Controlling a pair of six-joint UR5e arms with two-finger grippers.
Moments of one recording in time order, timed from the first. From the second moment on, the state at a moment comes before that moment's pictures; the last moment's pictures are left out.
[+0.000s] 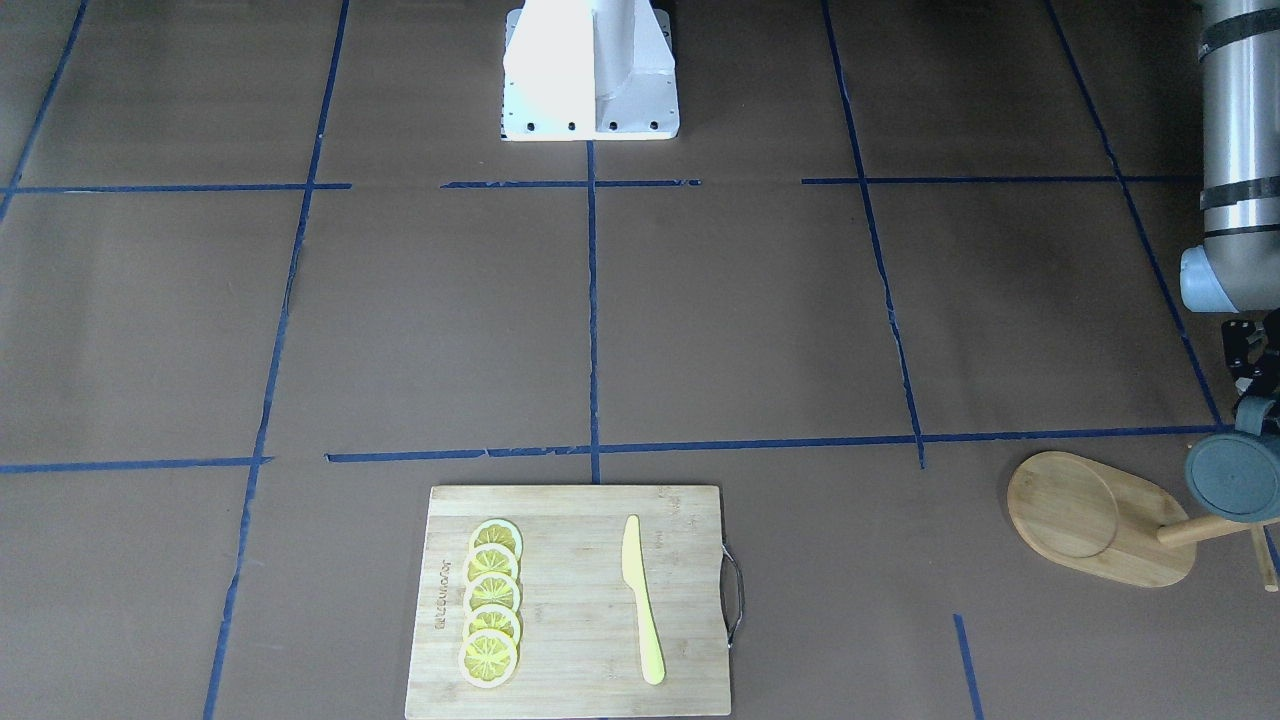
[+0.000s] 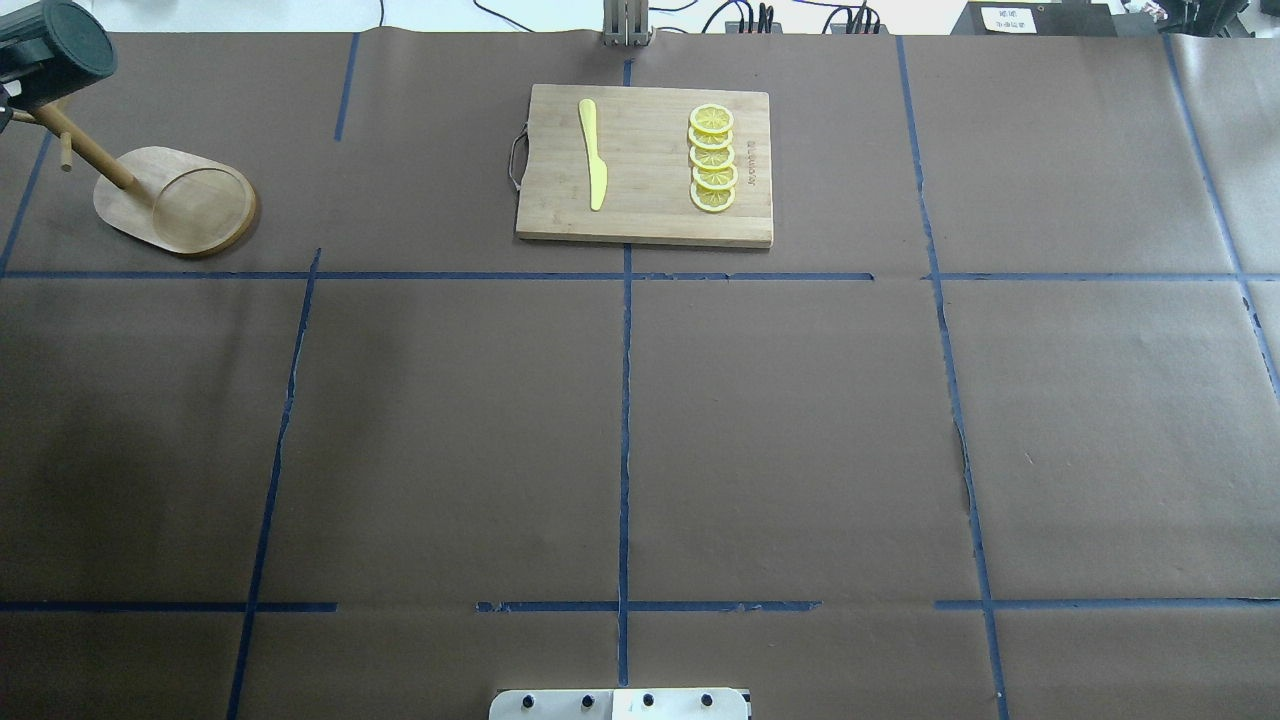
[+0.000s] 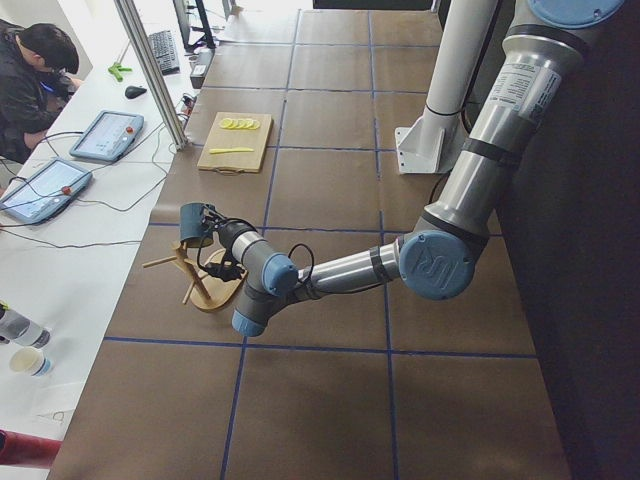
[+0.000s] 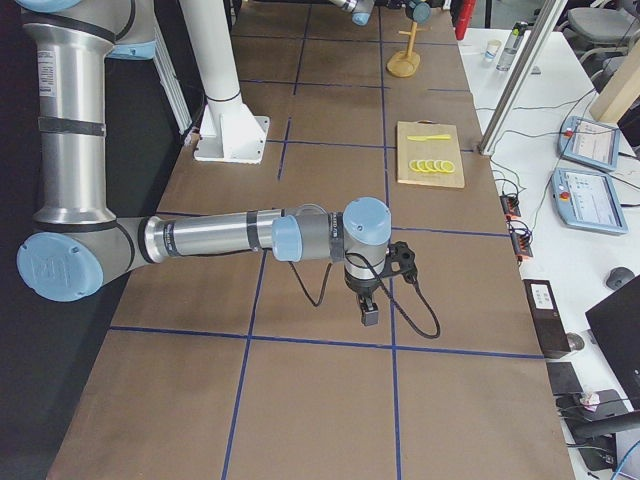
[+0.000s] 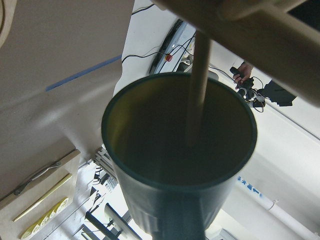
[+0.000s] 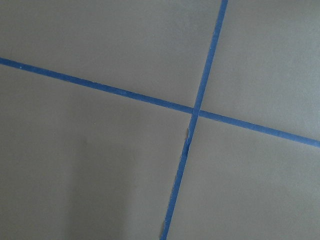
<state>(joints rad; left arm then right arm) -1.25 -1.94 -0.82 -3.90 -1.95 -2.94 1.54 -1.62 1.76 -1.60 2.32 -0.15</state>
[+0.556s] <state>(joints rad) -1.25 -1.94 -0.77 -3.90 -1.95 -2.95 1.54 -1.62 1.76 -1.60 2.32 -0.15</state>
